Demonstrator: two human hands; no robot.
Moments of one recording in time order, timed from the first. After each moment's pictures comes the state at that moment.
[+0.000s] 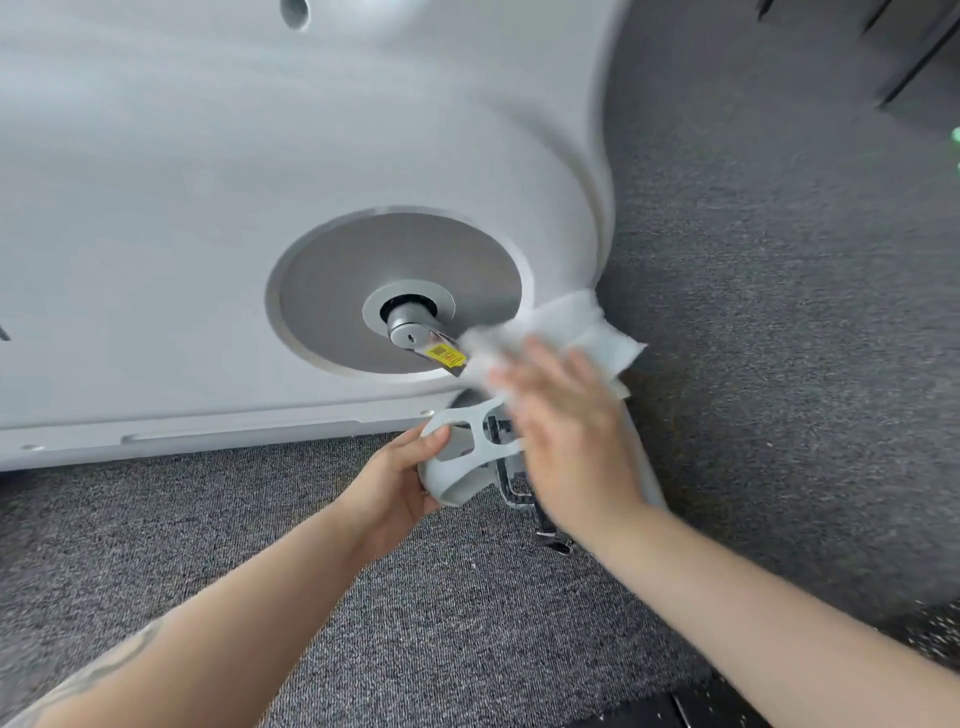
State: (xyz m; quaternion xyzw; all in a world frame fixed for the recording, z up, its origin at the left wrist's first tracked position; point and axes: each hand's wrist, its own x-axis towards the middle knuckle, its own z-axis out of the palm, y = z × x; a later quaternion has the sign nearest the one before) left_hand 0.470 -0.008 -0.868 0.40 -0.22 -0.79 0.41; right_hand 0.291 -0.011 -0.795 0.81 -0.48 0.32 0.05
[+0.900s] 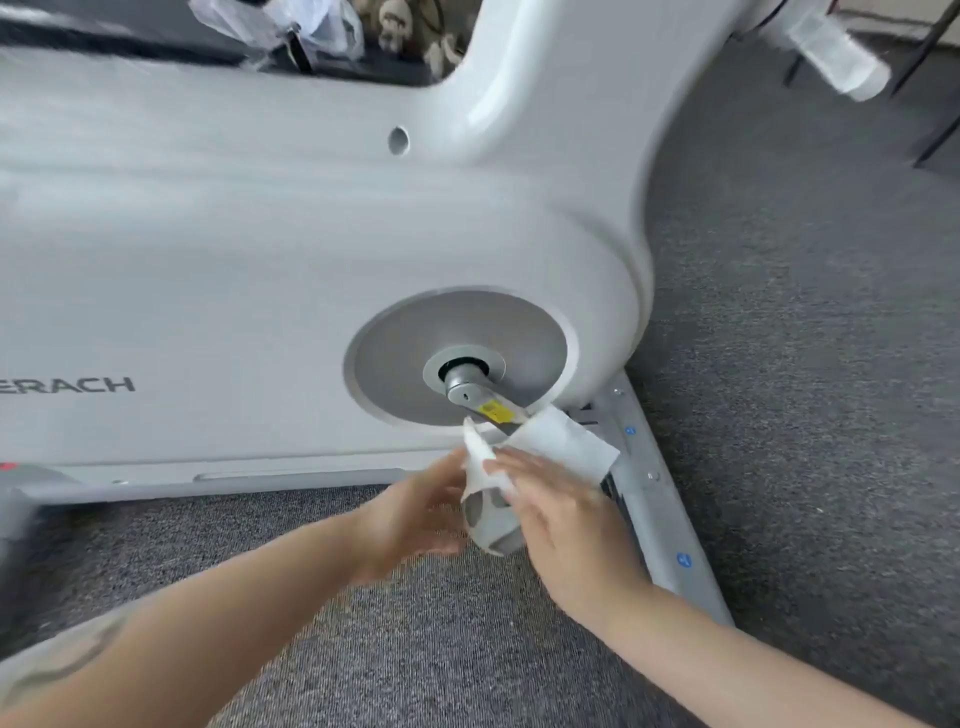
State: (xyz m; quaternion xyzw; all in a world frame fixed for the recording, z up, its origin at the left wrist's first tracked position) left_hand 0.510 -0.008 -0.808 0.51 -0.40 -0.73 0.24; right_hand 0.327 0.005 -0.793 0.83 -0.46 0.30 -0.11
